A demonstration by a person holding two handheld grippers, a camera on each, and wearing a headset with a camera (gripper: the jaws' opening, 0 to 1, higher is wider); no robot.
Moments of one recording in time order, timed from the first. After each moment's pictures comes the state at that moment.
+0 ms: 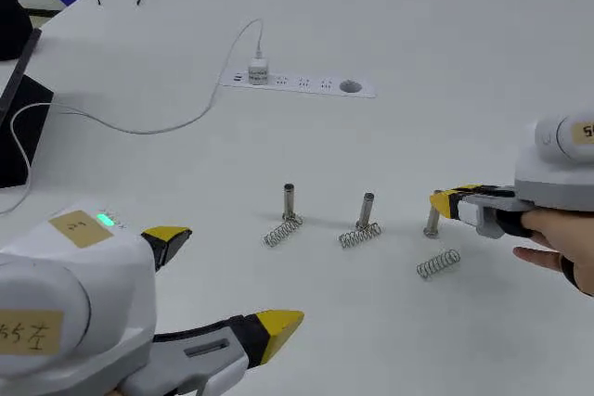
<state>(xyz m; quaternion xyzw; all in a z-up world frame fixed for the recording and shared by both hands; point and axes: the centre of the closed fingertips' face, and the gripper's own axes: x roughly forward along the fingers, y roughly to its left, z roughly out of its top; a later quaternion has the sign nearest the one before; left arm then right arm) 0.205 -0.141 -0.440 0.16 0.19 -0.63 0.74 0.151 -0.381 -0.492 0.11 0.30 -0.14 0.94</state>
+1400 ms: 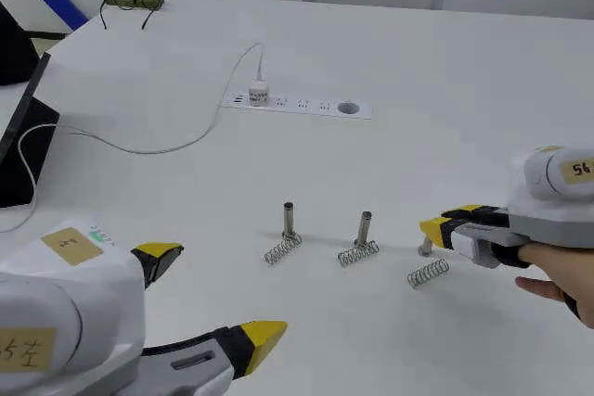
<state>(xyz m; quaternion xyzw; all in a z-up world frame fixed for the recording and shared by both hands) 0.213 -0.132 -0.433 0.17 0.18 -0.62 0.75 0.147 -0.367 -0.479 0.07 0.28 -0.12 0.95</state>
